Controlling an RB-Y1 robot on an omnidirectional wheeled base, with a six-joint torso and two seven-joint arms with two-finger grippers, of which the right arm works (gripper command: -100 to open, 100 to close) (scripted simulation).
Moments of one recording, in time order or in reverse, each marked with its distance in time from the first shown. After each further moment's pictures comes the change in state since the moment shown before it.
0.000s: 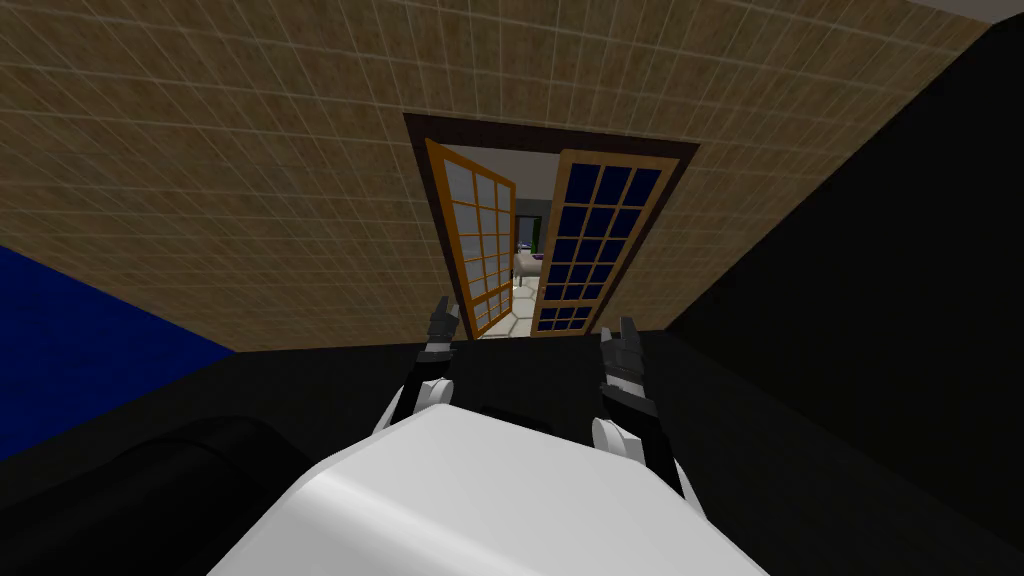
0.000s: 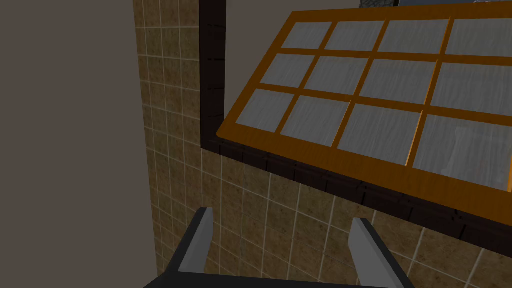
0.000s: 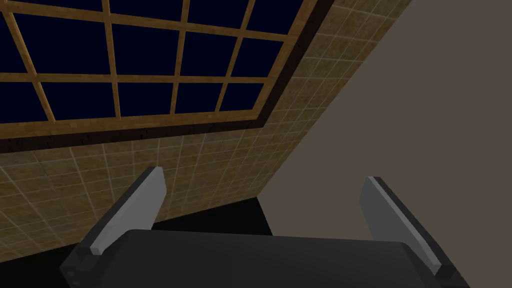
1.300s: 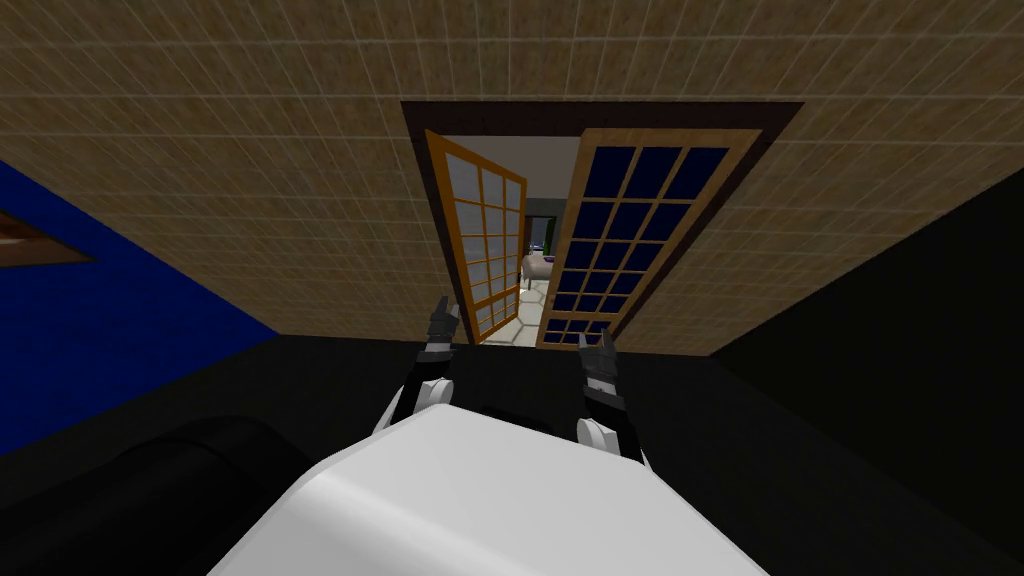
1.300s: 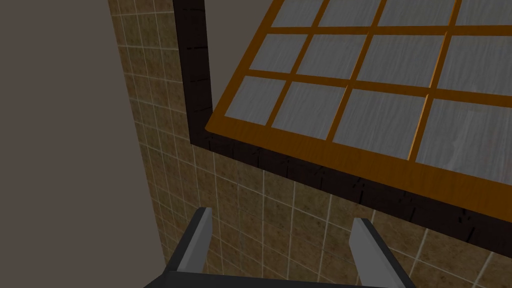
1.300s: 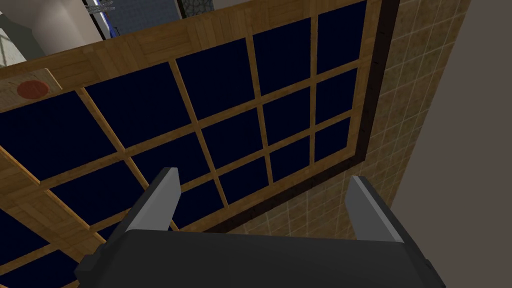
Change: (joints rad) arm -0.067 -0.082 0.083 0.260 -0.170 -0.127 -0.248
